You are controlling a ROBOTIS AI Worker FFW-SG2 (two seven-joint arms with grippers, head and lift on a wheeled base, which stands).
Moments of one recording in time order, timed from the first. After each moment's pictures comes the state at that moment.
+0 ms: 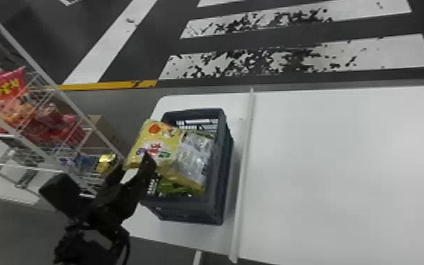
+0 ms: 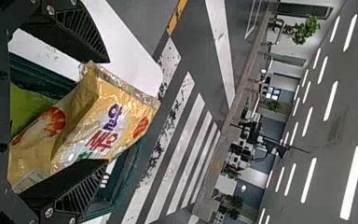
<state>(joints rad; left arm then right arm) 0.68 0.04 0.49 -2.23 0.58 0.37 -0.05 0.87 -0.08 0.05 -2.22 -0.22 -0.27 0.11</state>
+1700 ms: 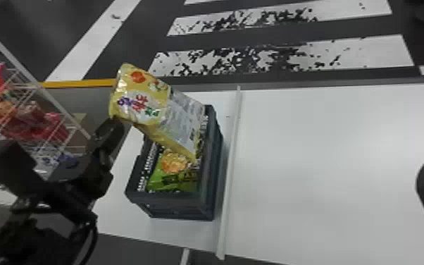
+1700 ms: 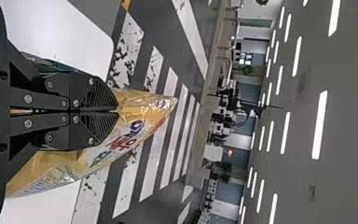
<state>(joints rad) 0.72 0.00 0.52 -2.60 0.50 0.54 -0.09 0.84 -0.11 0.04 -2.19 -0.25 -0.25 0.10</state>
